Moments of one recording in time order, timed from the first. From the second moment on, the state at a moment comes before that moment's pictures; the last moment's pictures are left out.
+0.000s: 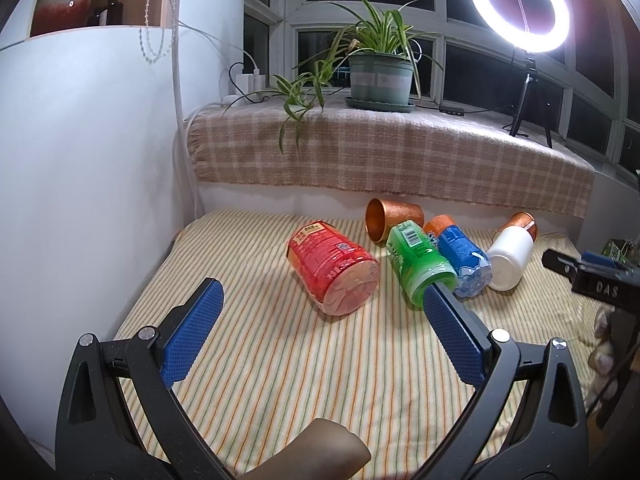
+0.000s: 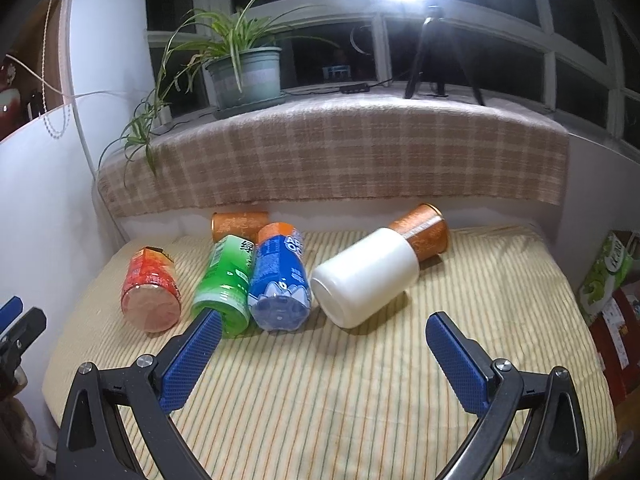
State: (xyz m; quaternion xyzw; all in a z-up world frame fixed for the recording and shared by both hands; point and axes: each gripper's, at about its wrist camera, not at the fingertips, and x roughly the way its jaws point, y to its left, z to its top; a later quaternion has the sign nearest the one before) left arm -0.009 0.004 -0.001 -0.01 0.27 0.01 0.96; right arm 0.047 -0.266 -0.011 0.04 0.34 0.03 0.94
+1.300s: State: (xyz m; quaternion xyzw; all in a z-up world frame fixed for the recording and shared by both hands) left arm -0.027 0.051 -0.009 -0.03 0.29 0.07 0.95; right arm 0.254 -0.227 -0.078 0.05 0.58 0.19 0.79
